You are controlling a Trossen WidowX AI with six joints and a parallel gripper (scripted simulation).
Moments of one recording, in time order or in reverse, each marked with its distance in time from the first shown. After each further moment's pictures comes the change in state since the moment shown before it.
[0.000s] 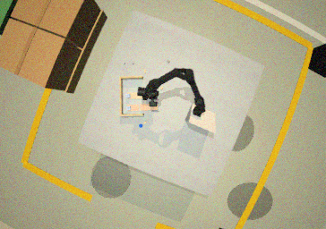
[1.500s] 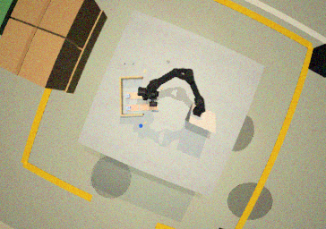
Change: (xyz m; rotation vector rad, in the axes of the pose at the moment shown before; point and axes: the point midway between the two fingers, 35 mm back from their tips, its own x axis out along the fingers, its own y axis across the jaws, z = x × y) arm 0.011 0.000 0.000 -0.005 0.001 -0.002
